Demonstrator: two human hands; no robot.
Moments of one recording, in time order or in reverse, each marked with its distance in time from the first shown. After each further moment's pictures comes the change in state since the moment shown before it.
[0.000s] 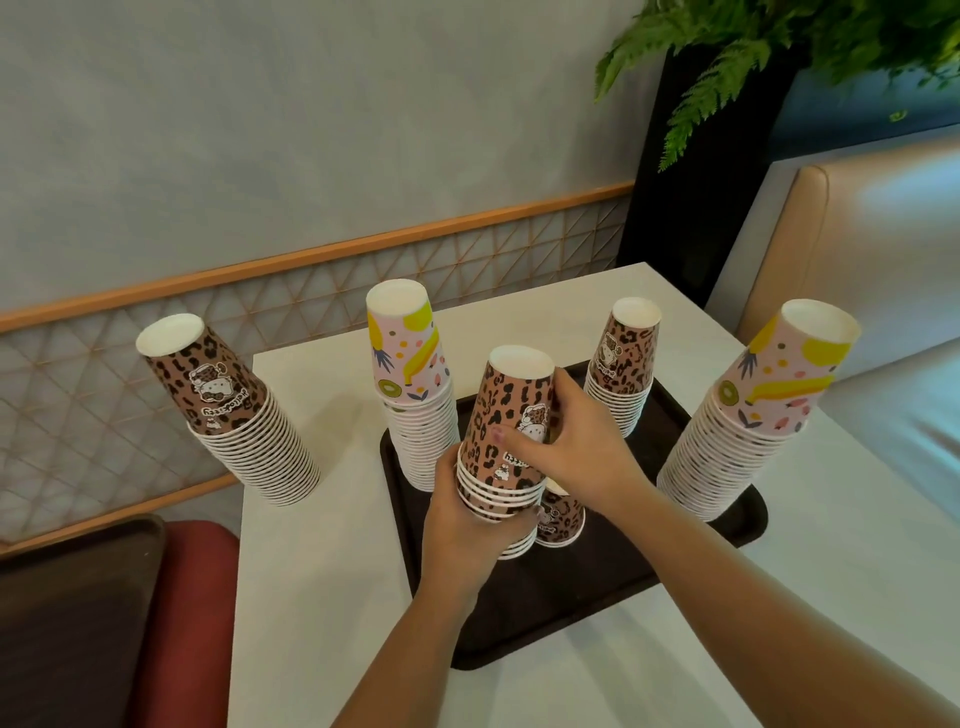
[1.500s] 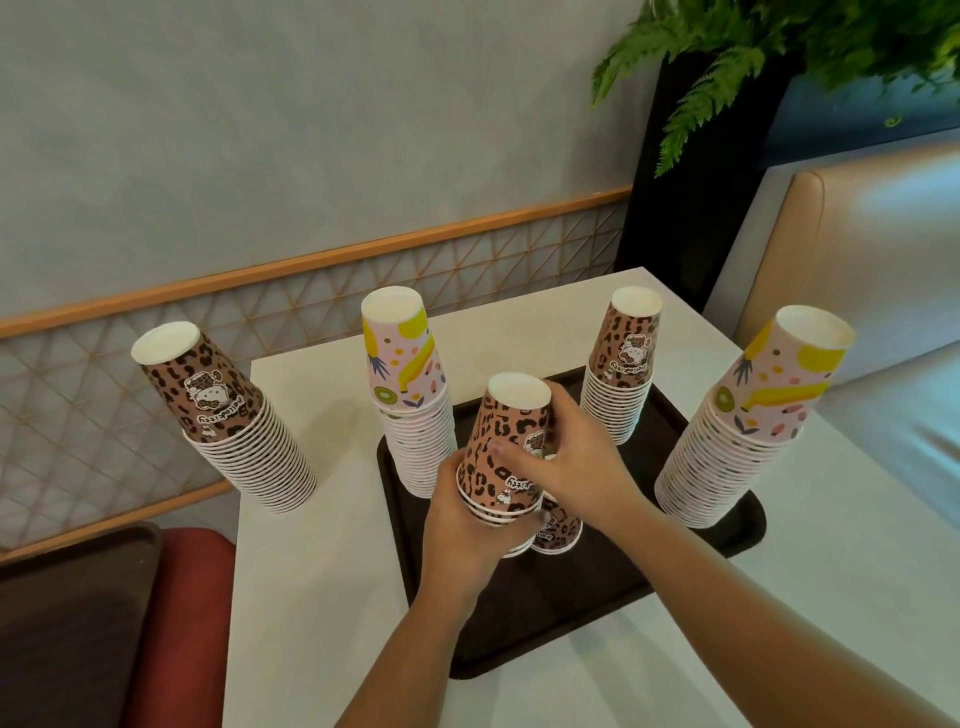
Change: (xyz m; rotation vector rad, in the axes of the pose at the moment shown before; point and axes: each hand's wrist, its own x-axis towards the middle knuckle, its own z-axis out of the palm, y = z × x) left_hand 0.001 0.005 0.004 0.055 -0.013 0.009; right_hand -0.003 0.012 0.002 0.022 -0.015 -0.016
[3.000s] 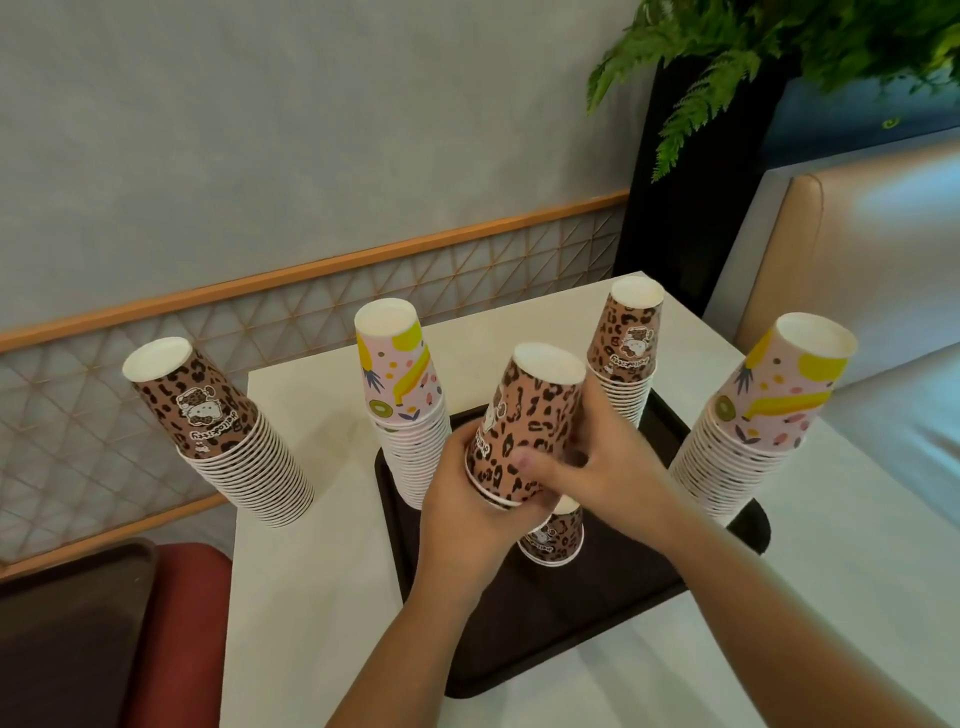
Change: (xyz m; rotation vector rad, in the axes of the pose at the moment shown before) left_hand -0.002 0.046 -0.001 0.032 0.011 0.150; right_hand -0.013 -0.025 -0.031 0.064 -0.090 -0.062
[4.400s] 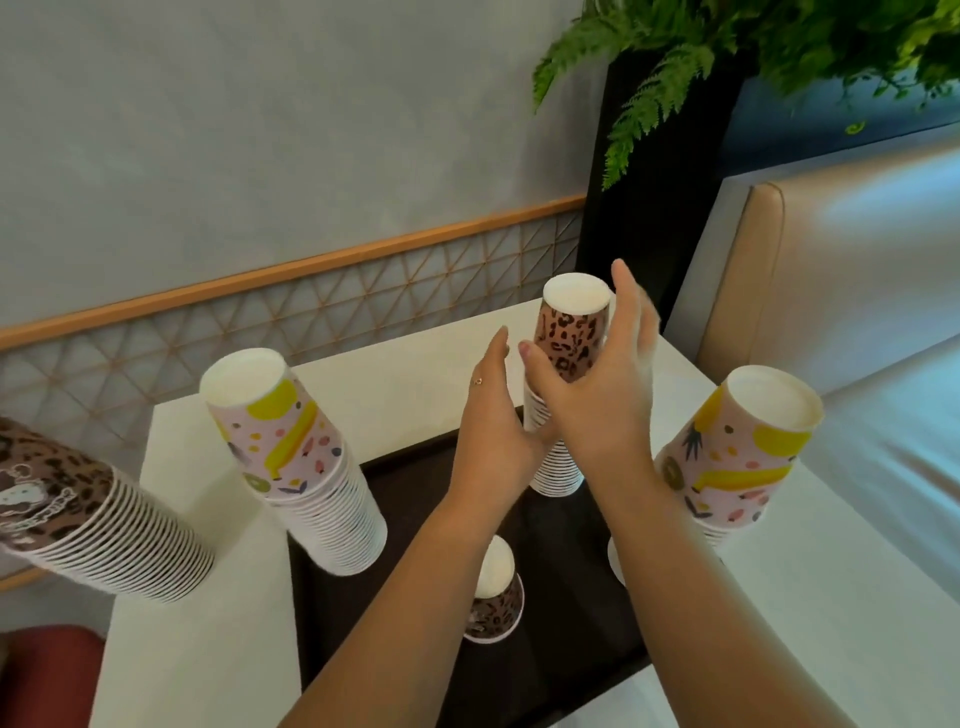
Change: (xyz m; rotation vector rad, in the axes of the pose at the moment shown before) left_hand 0.117 0.032 0.104 0.238 -0.132 0.121; right_hand 0.089 0.044 -0.062 -0.202 0.737 -0.040
